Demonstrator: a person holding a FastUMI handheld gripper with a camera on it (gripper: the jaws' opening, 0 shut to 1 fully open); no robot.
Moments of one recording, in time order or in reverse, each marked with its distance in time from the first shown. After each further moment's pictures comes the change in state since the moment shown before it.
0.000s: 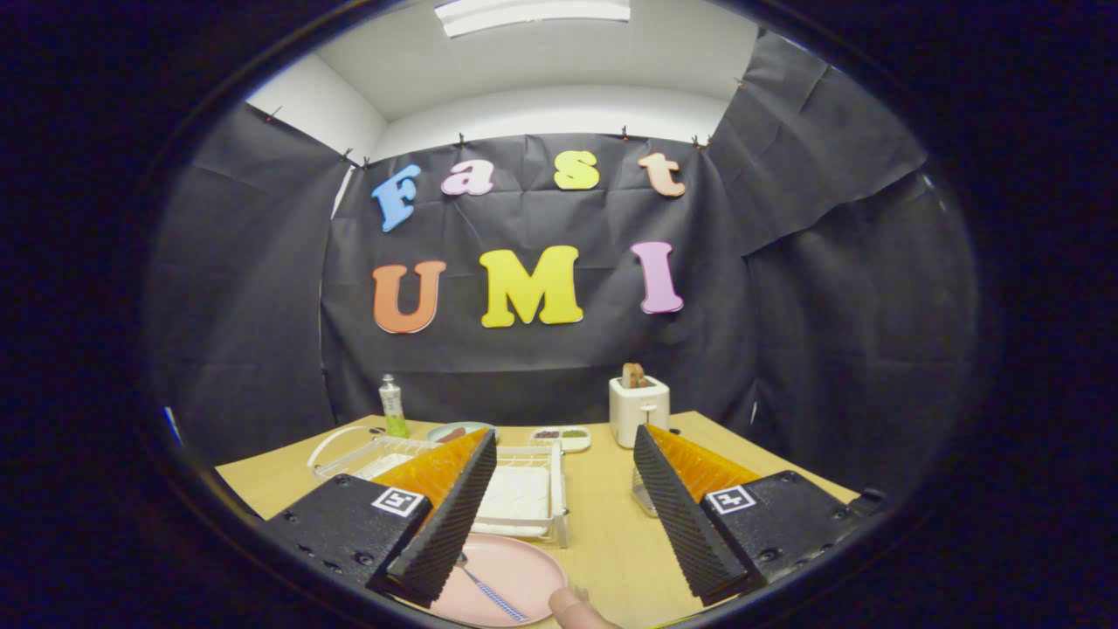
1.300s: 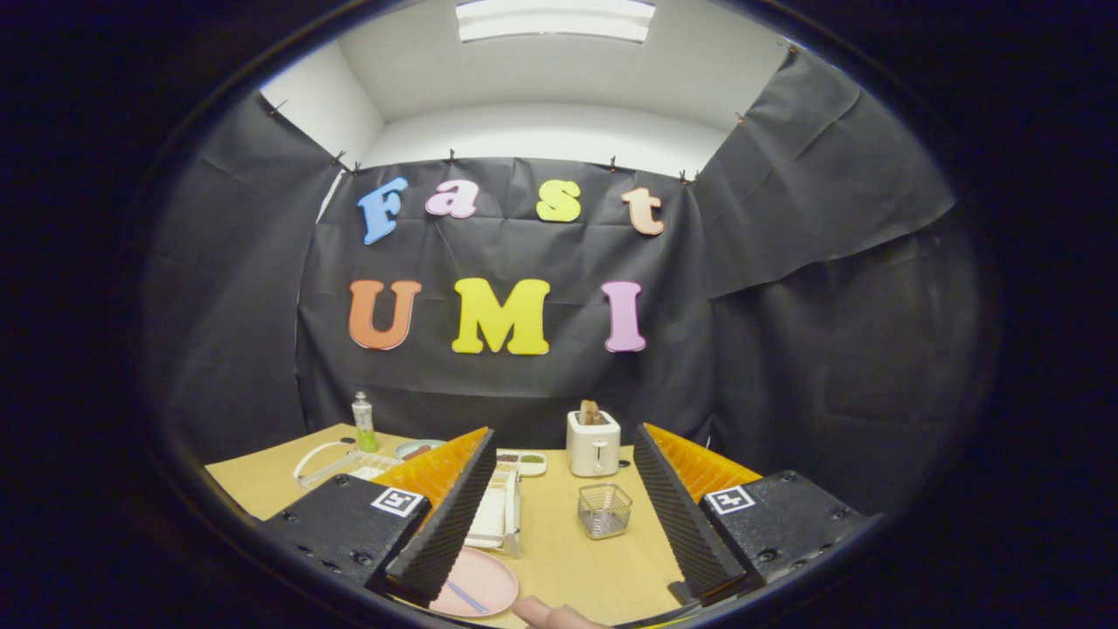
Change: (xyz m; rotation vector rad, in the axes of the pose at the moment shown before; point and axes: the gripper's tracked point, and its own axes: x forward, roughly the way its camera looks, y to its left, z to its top) arm -0.047 -0.026 0.068 -0.046 -0.039 -0.076
